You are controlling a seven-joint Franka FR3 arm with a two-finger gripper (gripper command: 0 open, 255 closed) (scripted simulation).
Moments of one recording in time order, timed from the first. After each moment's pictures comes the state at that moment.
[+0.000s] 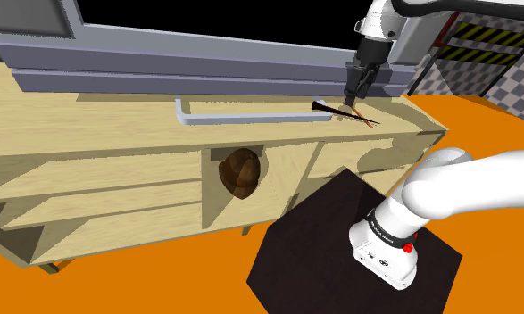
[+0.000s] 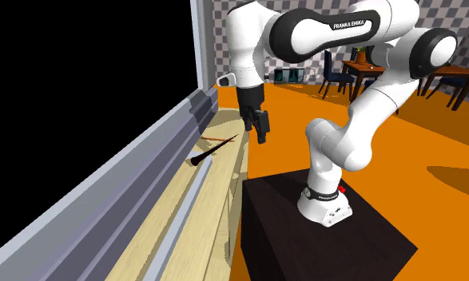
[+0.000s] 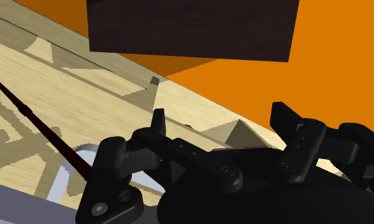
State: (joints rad) arm -0.02 -0.75 -0.06 -2.43 -0.02 1.54 -0.16
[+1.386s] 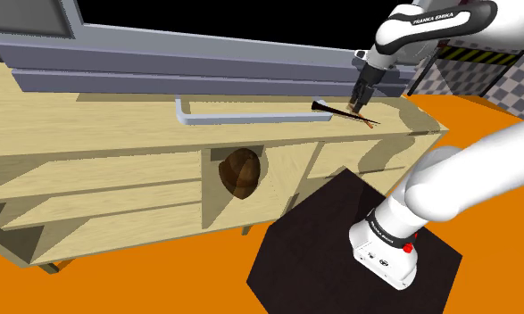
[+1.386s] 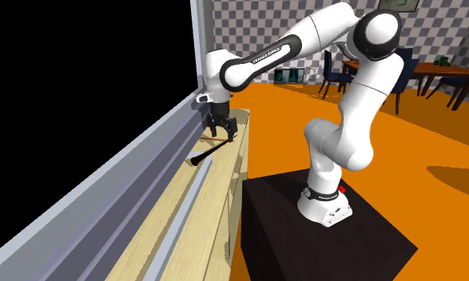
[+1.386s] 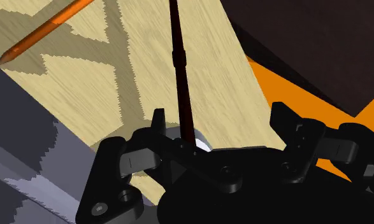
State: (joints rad) arm 0.06 -0.40 -0.65 -2.41 -0.17 2.00 -1.08
